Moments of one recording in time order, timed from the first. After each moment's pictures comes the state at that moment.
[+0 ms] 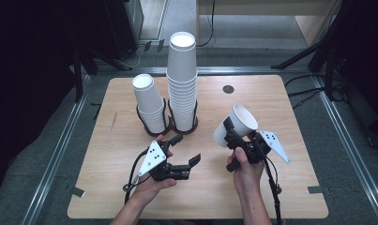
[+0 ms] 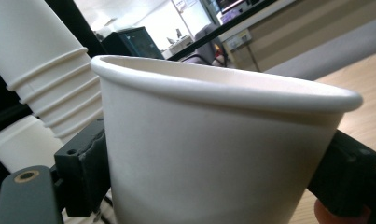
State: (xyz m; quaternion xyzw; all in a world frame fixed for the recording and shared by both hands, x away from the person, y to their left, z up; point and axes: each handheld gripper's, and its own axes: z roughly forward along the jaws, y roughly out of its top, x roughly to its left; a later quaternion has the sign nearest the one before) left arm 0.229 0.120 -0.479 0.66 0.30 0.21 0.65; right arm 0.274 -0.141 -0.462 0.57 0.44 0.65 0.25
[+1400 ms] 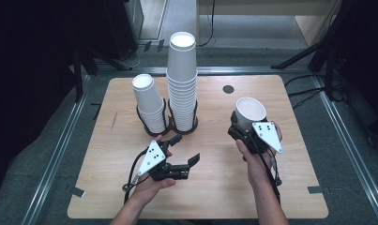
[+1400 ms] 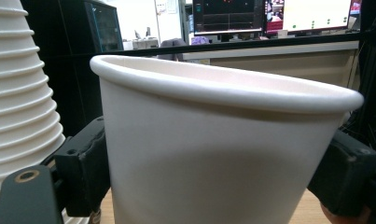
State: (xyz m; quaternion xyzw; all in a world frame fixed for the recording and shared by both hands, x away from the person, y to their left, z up) left arm 0.230 0.122 -0.480 0.67 0.30 0.21 0.65; right arm 0.303 -0.151 -0.465 0.50 0.52 0.55 0.43
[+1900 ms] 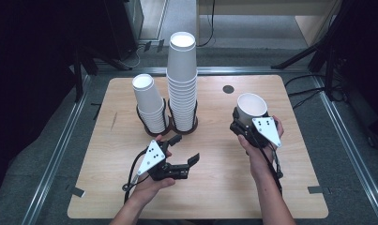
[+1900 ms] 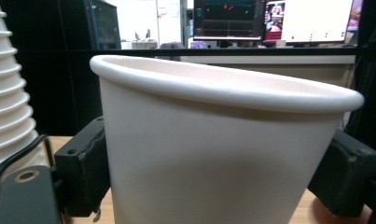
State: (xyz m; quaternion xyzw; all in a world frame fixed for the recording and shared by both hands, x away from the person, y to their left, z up) left arm 0.231 0.123 -0.481 0.67 0.30 0.21 0.65; right arm 0.324 -0.159 -0.472 0.48 0.52 0.54 0.45
